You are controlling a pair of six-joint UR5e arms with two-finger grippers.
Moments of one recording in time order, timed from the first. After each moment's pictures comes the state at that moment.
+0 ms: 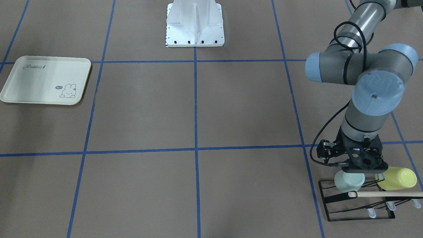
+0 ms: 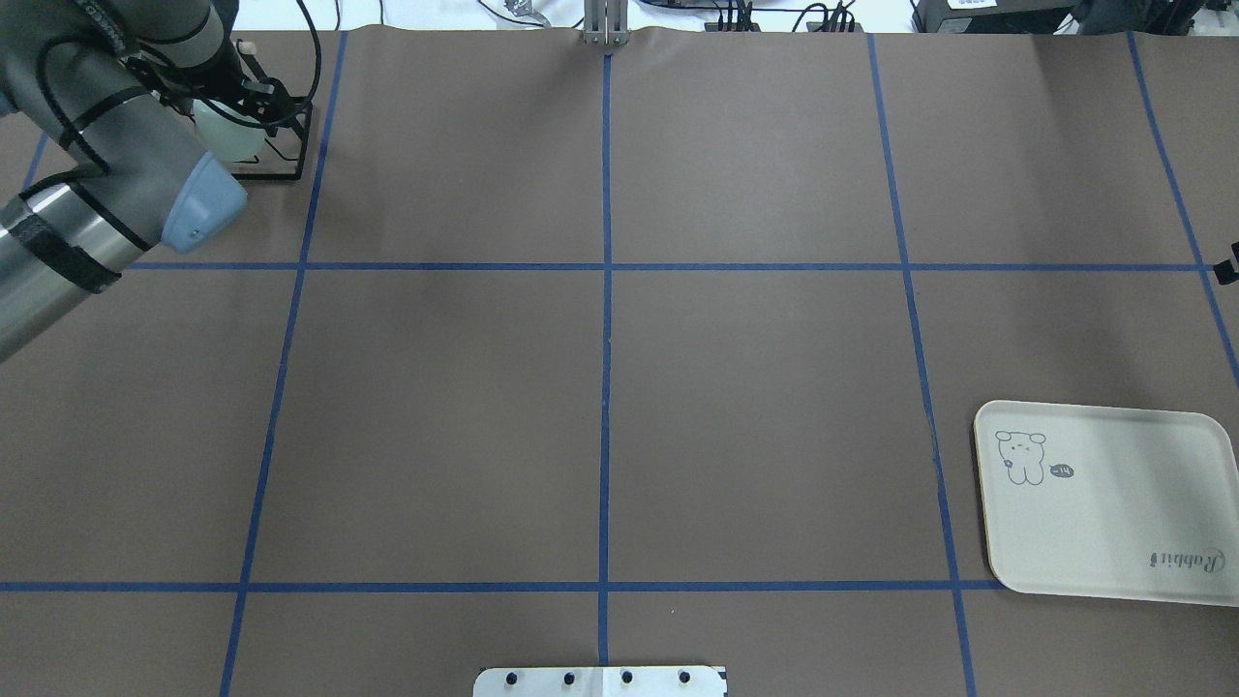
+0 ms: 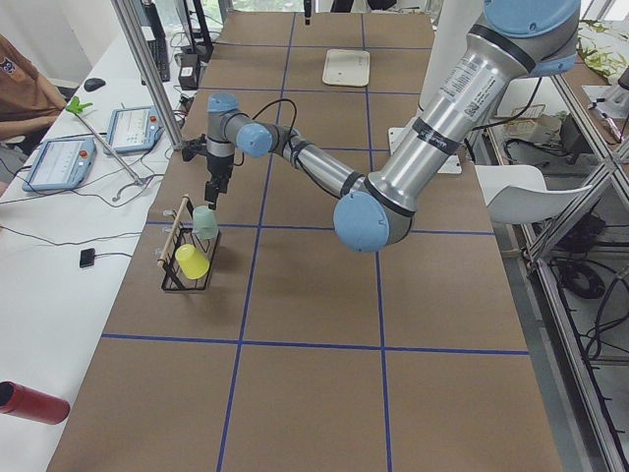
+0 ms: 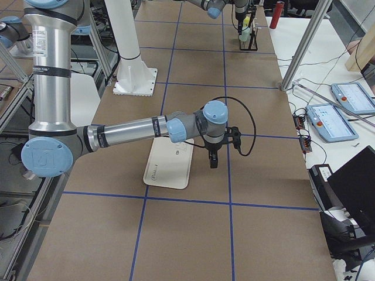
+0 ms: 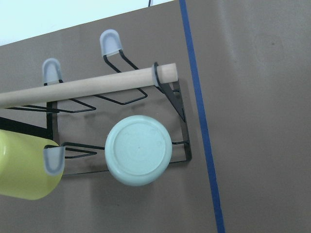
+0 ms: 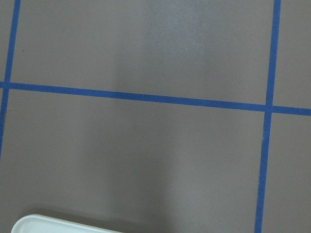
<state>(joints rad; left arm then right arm) -1.03 -2.22 -1.39 -1.57 -1.88 -0.55 1.35 -1.62 1.81 -1.46 2.34 0.27</state>
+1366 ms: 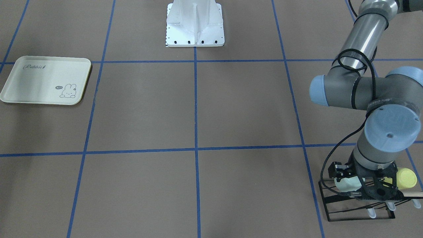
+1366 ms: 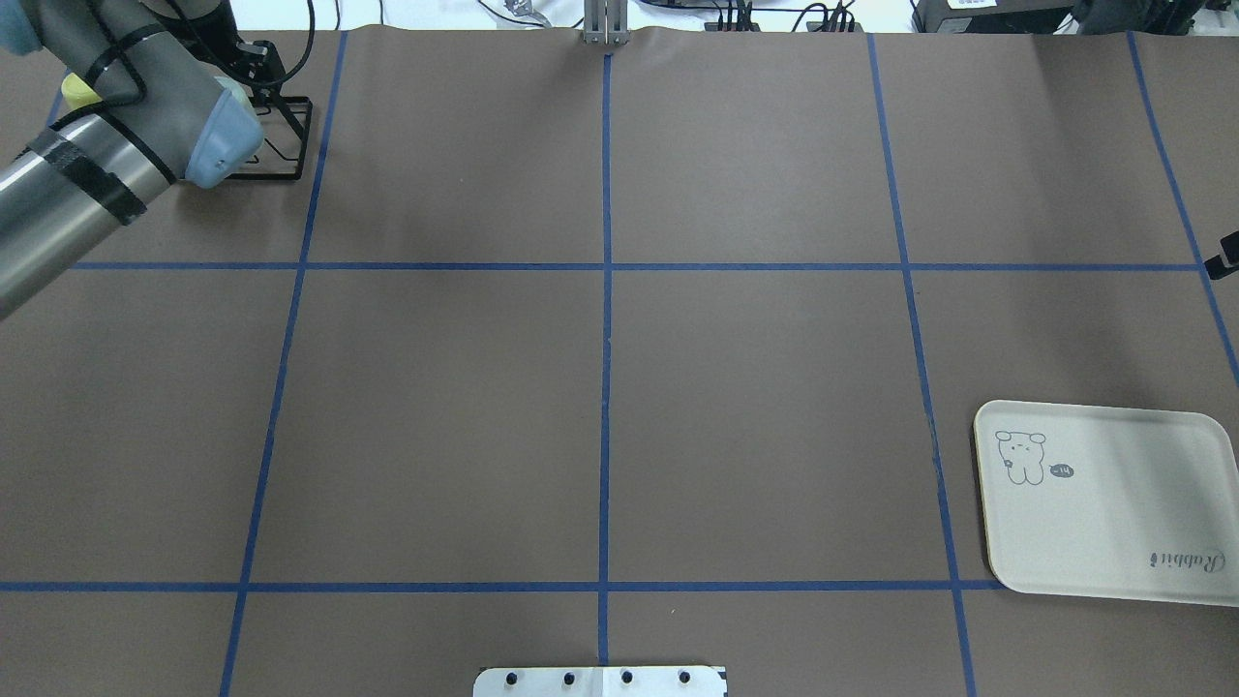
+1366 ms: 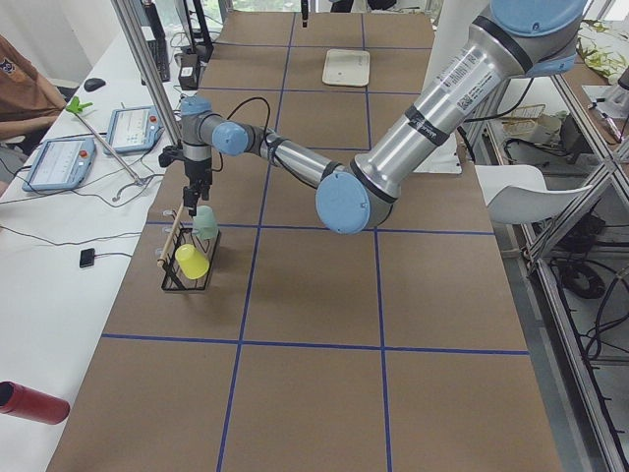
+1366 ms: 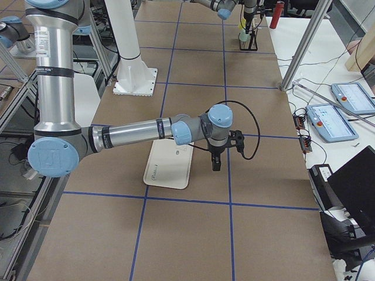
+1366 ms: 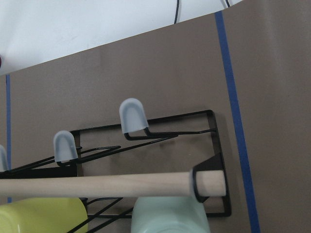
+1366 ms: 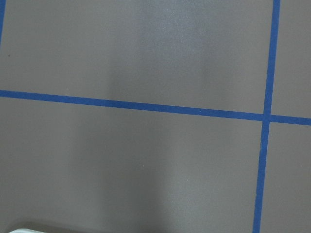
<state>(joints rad) -1.07 -2.33 -1.19 -1.57 -1.89 -0.49 1.34 -1.59 1.76 -1.46 2.34 0.27</state>
